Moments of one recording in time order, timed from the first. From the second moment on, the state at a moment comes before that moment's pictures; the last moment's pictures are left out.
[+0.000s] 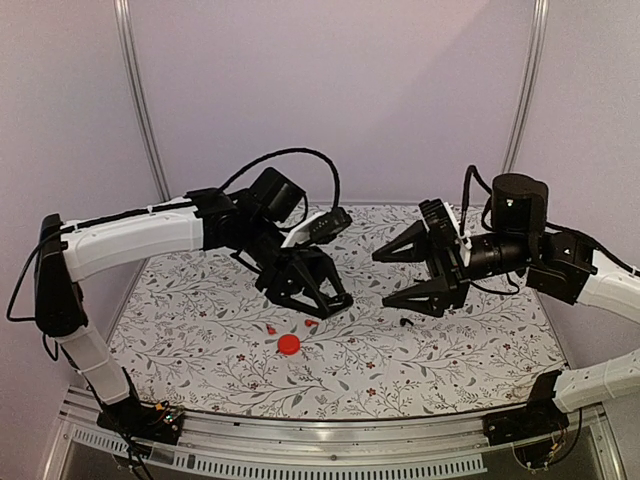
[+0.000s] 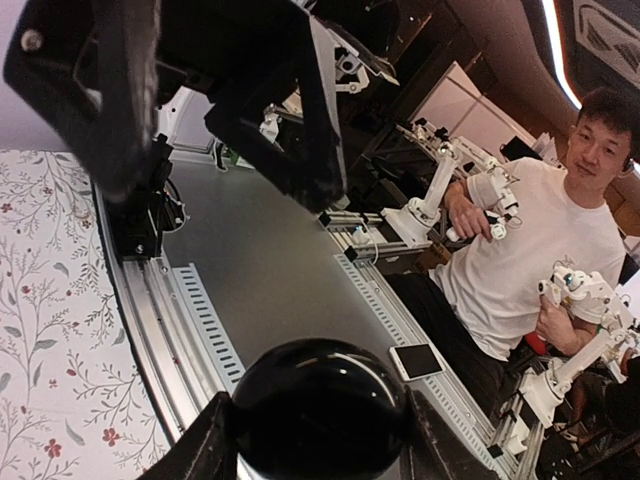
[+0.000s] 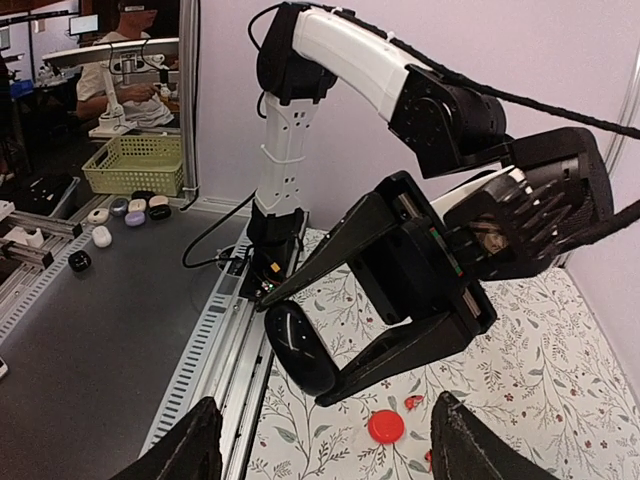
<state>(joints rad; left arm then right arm) -0.90 1.70 1.46 -0.61 1.37 0.26 0.91 1.06 0.99 -0.14 -0.74 -0.27</state>
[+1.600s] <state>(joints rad) -0.95 1.74 1.50 -0.65 1.48 0.28 1.11 1.25 1.14 -0.28 -0.64 -0.43</state>
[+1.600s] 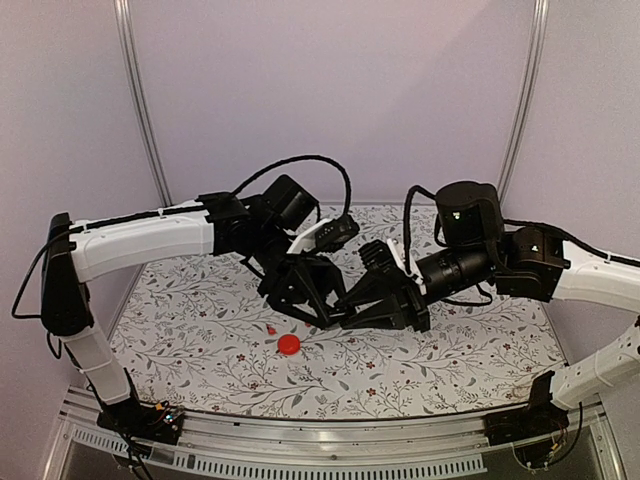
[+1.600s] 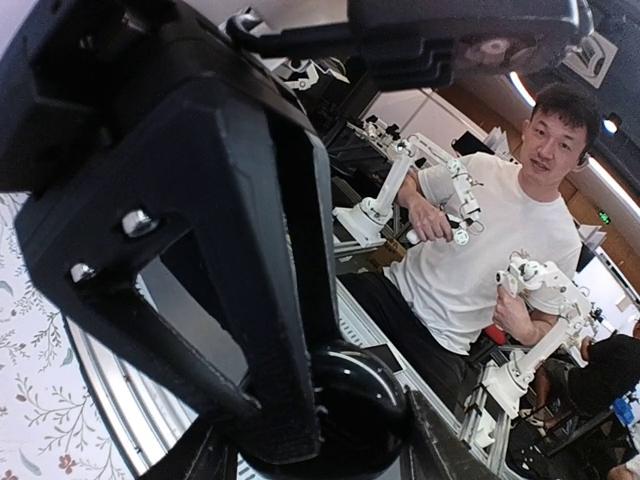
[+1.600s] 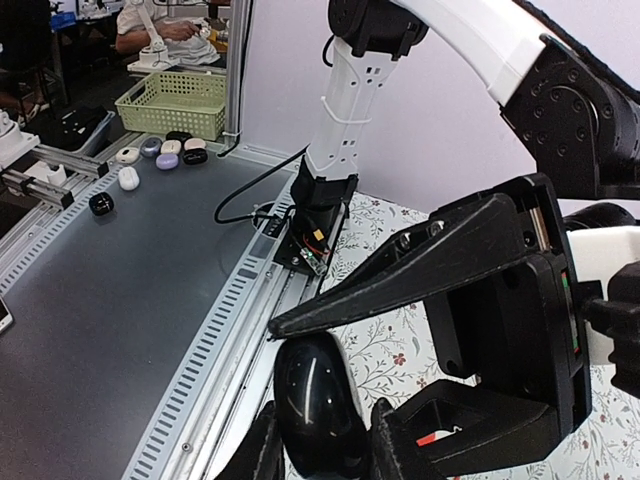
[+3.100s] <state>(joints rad) -0.86 1.17 0.95 -0.03 0.71 -0.11 0.88 1.29 1.07 0.06 -0.80 0.47</state>
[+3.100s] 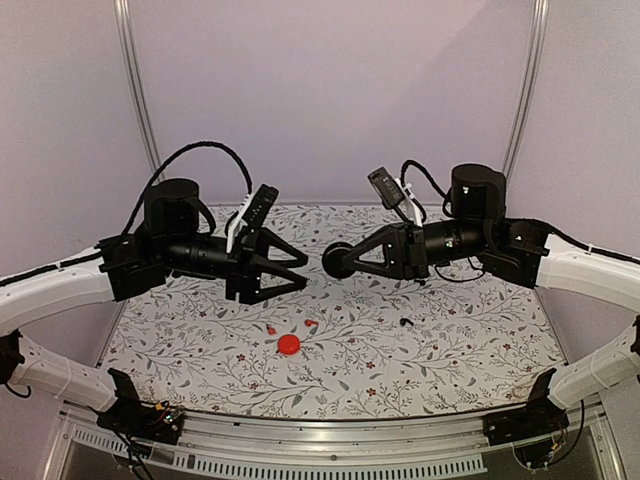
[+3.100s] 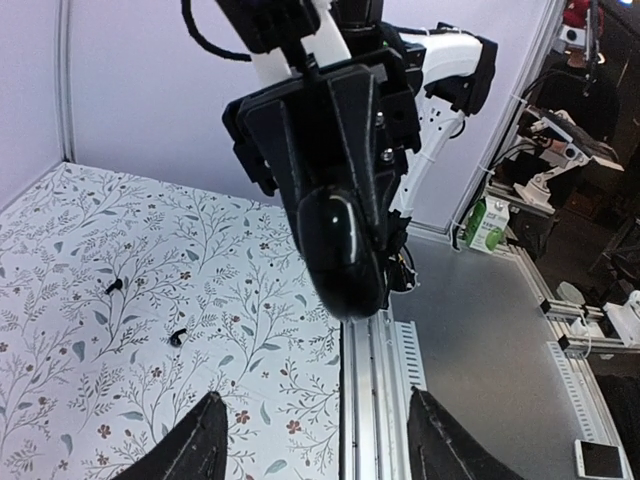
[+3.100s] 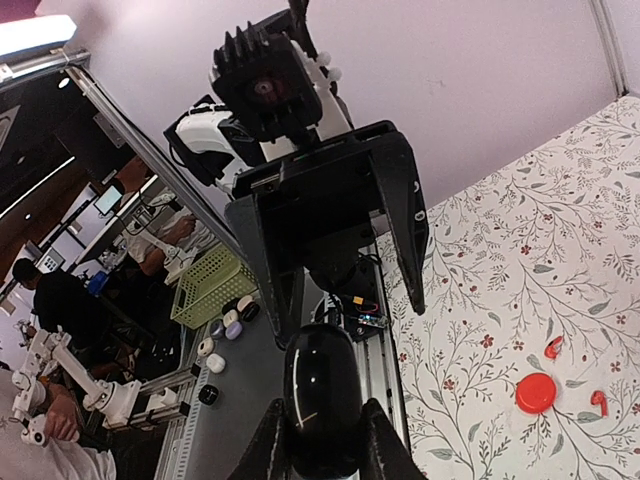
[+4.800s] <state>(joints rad) -1.16 1.49 1.24 -0.21 -0.24 0.28 0.83 1.38 1.07 -0.13 -0.44 0.56</state>
